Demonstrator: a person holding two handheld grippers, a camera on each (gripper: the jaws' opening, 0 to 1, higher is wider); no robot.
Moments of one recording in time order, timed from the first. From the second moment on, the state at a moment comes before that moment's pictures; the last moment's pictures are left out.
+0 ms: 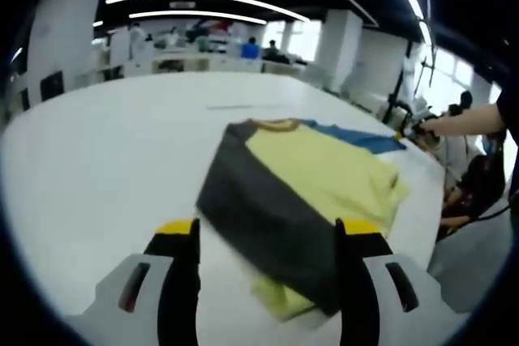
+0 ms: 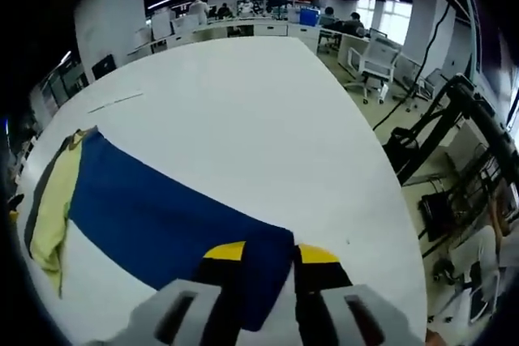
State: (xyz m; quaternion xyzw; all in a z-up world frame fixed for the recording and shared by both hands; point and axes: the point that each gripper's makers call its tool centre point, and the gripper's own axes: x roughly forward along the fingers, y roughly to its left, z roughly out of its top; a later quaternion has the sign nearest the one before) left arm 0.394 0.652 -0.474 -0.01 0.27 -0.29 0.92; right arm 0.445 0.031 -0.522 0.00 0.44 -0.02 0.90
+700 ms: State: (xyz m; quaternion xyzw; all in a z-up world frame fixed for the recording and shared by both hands) left arm 0.396 0.647 -0.469 -0.03 0.25 -0.29 0.92; right arm 0.449 0.058 -0.502 0.01 0.34 0.04 0.94
